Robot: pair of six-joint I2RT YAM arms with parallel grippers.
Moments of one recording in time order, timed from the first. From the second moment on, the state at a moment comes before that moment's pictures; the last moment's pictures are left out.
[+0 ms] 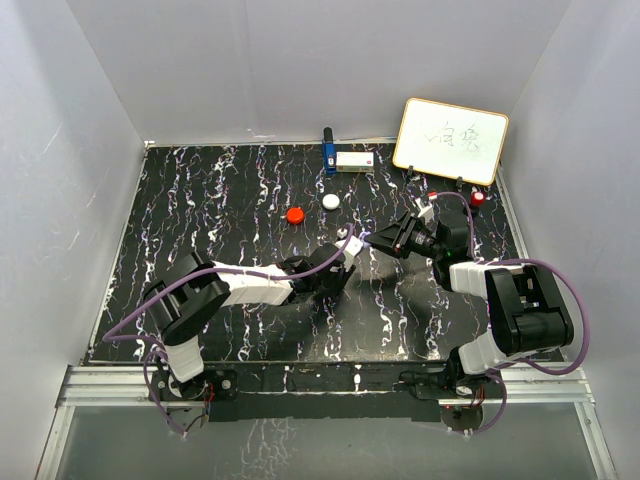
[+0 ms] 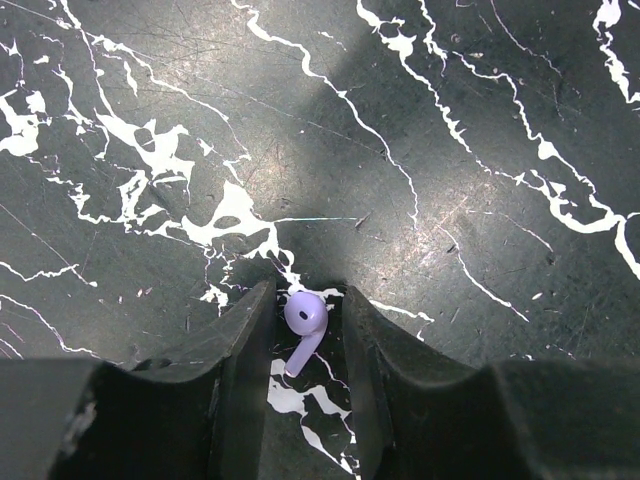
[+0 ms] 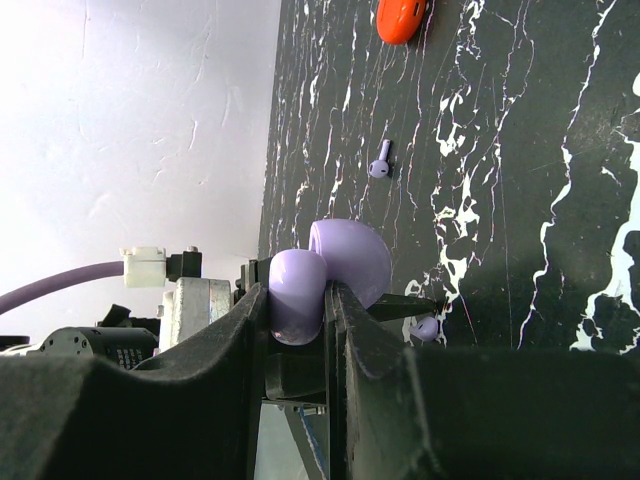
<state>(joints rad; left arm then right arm) -0.99 1.78 0.90 0.10 -0.13 -0.18 0.10 1.50 0.49 0.73 -0.85 1.04</state>
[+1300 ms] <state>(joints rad) -0.77 1.34 0.78 0.30 0.04 -0.36 0.10 1.50 0.49 0.78 -0.87 1.08</state>
